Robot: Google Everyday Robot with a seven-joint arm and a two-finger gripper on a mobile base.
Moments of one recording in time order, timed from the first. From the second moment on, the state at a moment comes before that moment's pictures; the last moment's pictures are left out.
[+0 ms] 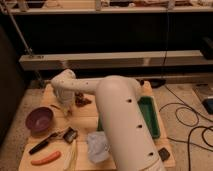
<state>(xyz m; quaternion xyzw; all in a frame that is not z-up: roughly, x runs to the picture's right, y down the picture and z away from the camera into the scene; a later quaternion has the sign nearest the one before) -0.240 0.121 0.905 -0.05 -0.36 -0.88 0.31</state>
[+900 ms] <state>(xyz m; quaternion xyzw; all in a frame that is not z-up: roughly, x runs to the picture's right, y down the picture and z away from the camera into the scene) -0.245 0.120 0.916 -0.04 -0.36 -0.88 0.30</state>
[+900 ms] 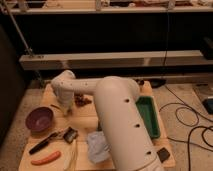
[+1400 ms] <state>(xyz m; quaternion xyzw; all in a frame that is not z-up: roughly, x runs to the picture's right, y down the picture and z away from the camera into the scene) -0.247 0.119 0.919 -0.04 -0.36 -0.88 0.30</state>
